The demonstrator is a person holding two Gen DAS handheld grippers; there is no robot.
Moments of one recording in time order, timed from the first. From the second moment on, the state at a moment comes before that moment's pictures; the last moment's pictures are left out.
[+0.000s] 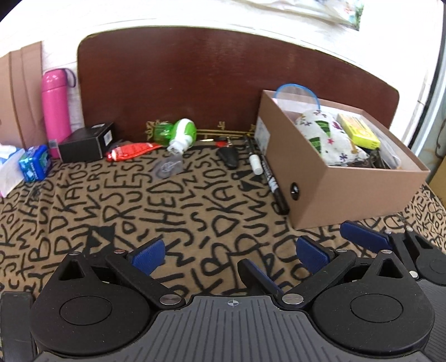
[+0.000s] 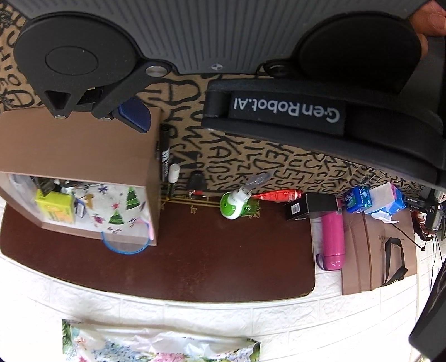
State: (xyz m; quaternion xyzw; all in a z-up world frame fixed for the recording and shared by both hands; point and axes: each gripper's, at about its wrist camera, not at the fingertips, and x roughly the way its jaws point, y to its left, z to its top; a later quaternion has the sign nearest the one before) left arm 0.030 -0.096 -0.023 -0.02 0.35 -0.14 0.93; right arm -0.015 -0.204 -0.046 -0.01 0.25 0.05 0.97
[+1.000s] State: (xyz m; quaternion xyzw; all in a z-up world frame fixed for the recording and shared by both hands) left arm 0.136 -0.026 -0.041 -0.06 0.38 -0.13 0.92; right arm 0.068 -0.159 -0.071 -0.05 0.22 0.09 0.97
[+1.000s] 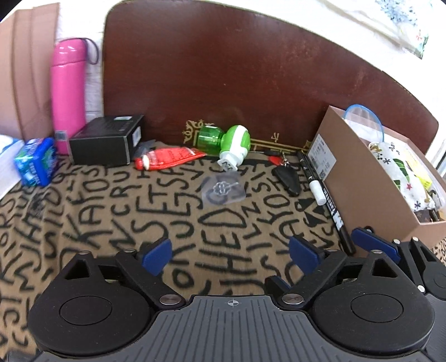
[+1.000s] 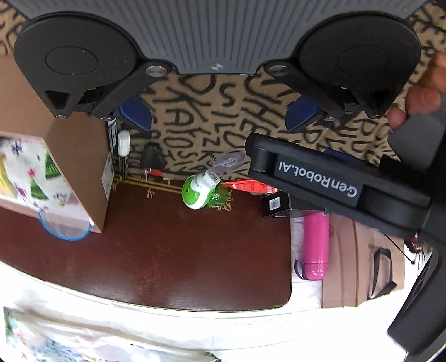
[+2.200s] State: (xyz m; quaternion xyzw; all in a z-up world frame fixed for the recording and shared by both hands) left arm 0.256 -0.034 -0.077 -0.04 0.43 -0.18 0.88; right arm 0.195 -0.153 -0.109 0.03 0.29 0.15 0.95
